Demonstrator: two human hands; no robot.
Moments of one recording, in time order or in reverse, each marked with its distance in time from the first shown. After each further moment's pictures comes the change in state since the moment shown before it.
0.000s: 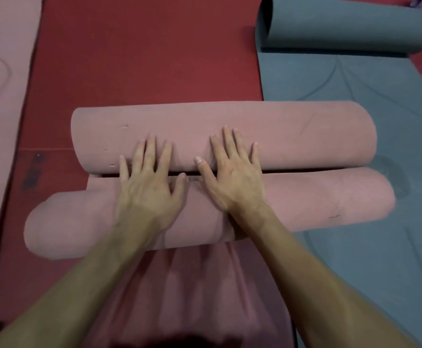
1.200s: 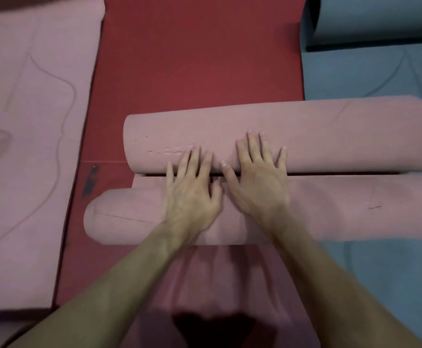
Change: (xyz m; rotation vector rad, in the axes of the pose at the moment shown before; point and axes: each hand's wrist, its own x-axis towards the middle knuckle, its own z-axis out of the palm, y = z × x) left_hand 0.031 0.017 0.002 0.020 -0.045 -0.011; right_hand 0.039 -0.004 0.002 0.017 -0.028 -0.012
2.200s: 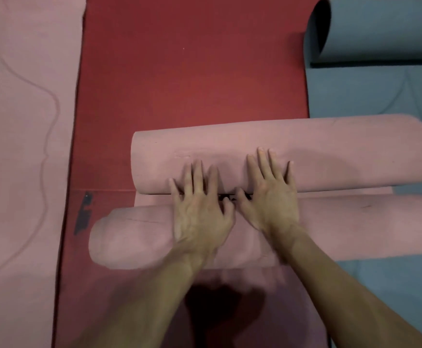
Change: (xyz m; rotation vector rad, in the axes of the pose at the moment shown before) left_hand 0.058 -0.004 0.007 0.068 -0.113 -0.081; right_hand 0.055 0.013 0.009 -0.075 -0.059 0.005
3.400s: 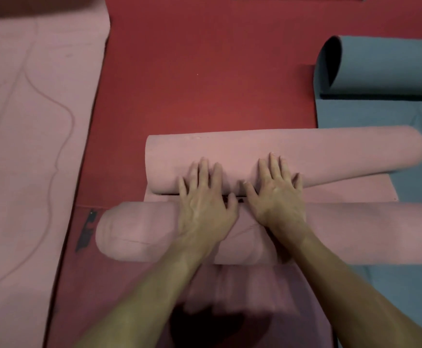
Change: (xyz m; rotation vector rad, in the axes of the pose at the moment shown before) left_hand 0.057 -0.004 -0.019 -0.127 0.100 -0.001; right_hand 0.062 -0.002 -0.020 0.036 -0.106 0.097
